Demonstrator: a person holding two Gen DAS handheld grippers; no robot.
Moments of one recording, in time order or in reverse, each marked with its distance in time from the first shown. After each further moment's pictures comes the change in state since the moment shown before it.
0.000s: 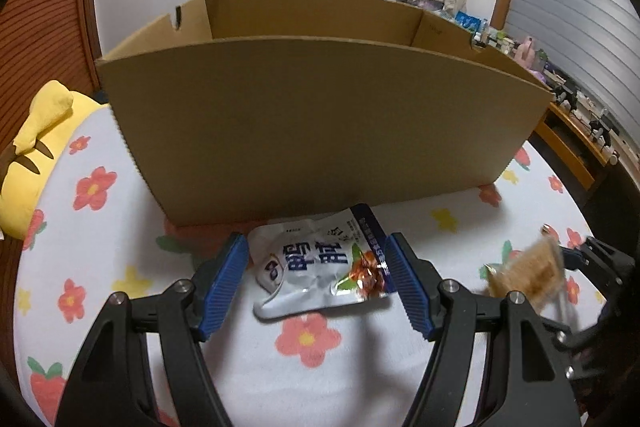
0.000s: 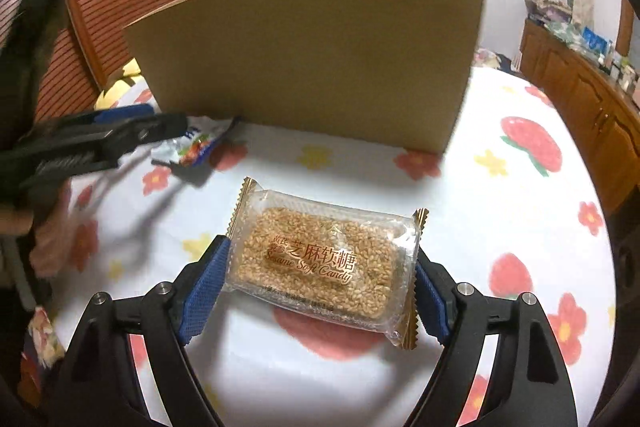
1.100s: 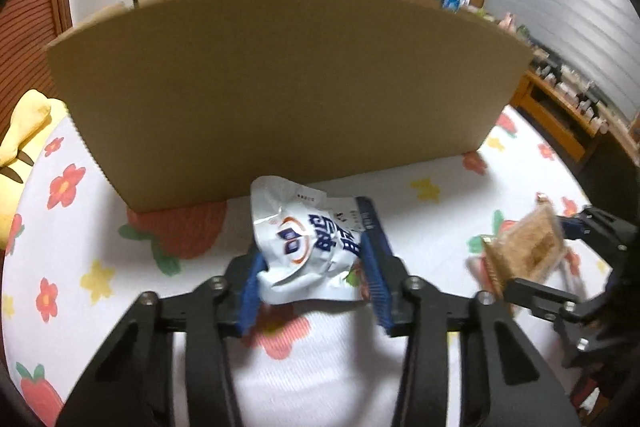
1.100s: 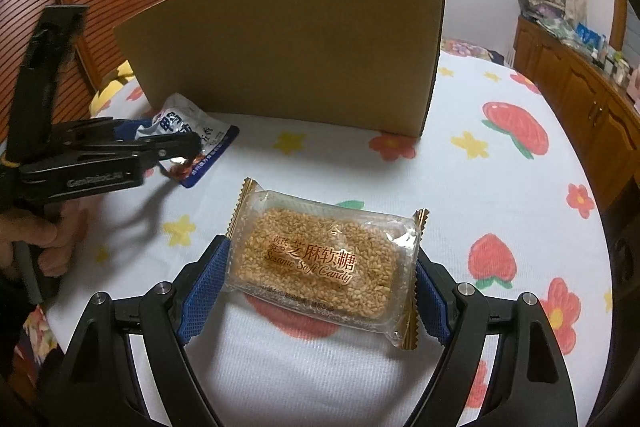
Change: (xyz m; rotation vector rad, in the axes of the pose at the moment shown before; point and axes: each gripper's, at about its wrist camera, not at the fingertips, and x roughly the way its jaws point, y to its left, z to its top) left arm 0.002 -0.026 -0.019 0.075 0.022 -0.055; right arm 0.006 -0.001 -0.002 0.019 0.000 -0.001
